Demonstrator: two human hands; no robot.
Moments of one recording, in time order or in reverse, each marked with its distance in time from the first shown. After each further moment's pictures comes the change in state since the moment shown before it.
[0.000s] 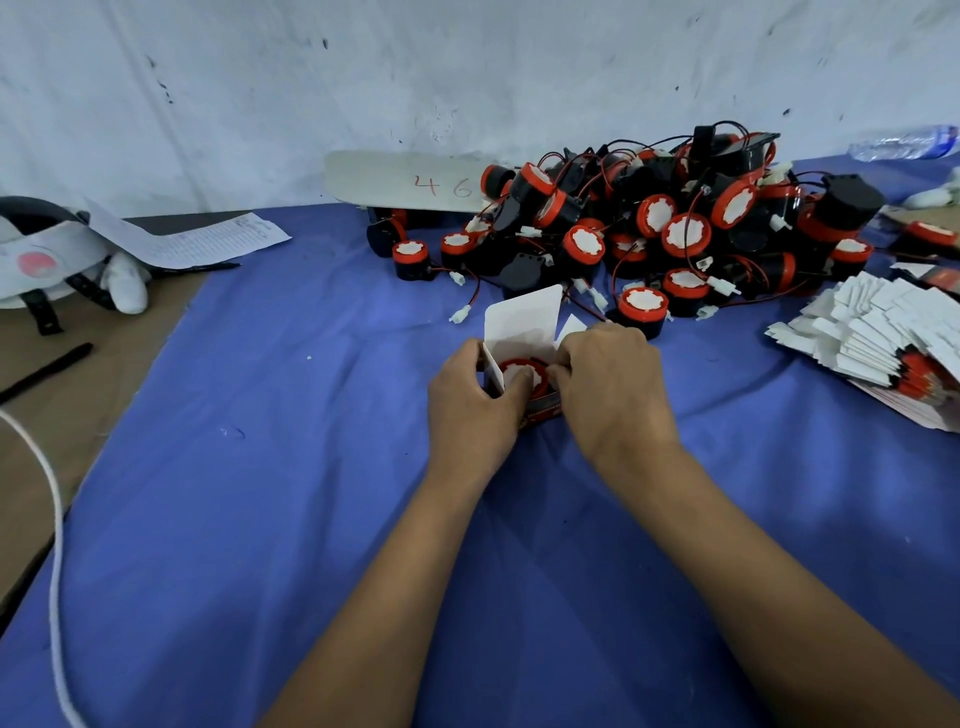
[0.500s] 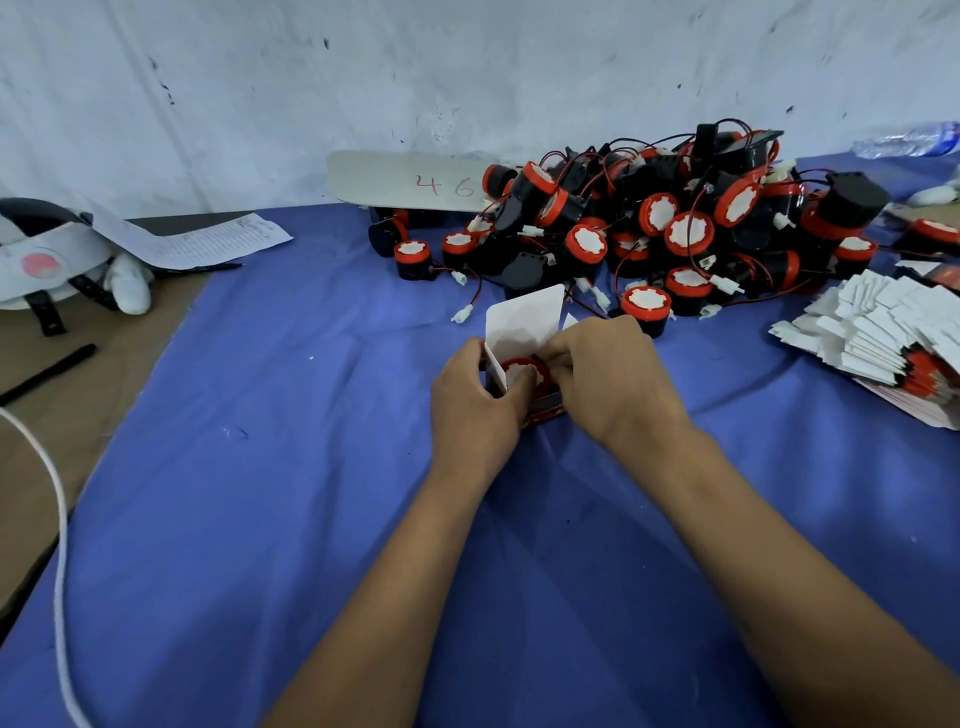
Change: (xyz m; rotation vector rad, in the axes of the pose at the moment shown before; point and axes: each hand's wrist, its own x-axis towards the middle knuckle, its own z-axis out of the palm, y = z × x) left_hand -0.001 0.003 -0.001 -0.006 0.004 -0.007; right_hand 0.011 0.002 -0.014 0.159 -0.181 -0.051
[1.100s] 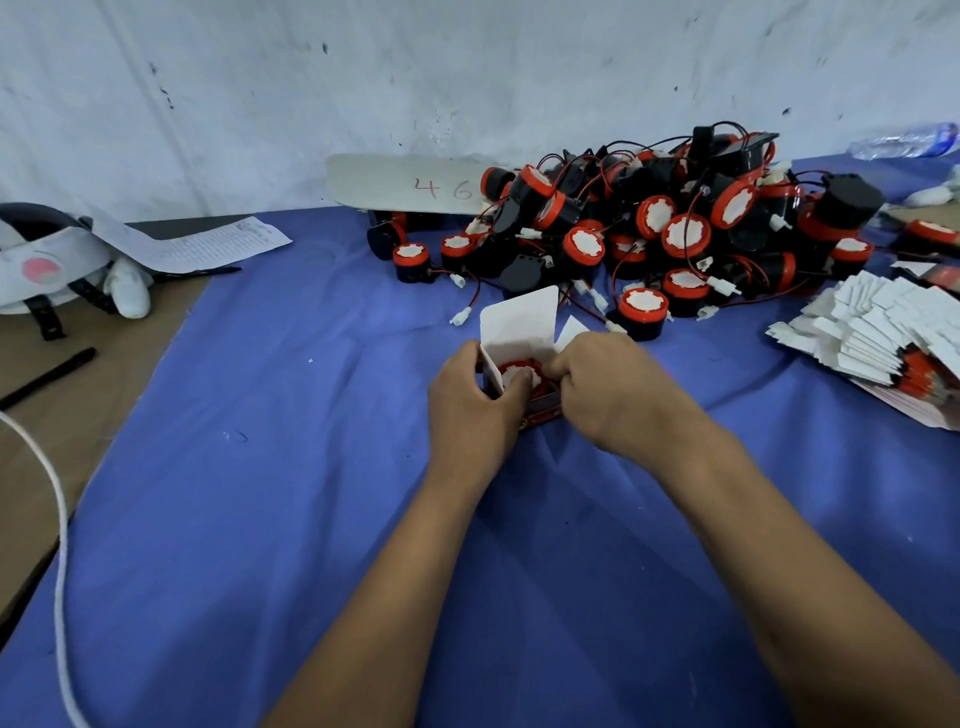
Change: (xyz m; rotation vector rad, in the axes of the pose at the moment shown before) left_hand 0.001 -0.001 0.000 0.009 0.001 -0.007; right_hand -0.007 0.004 -0.007 0.021 -0.126 -0.043
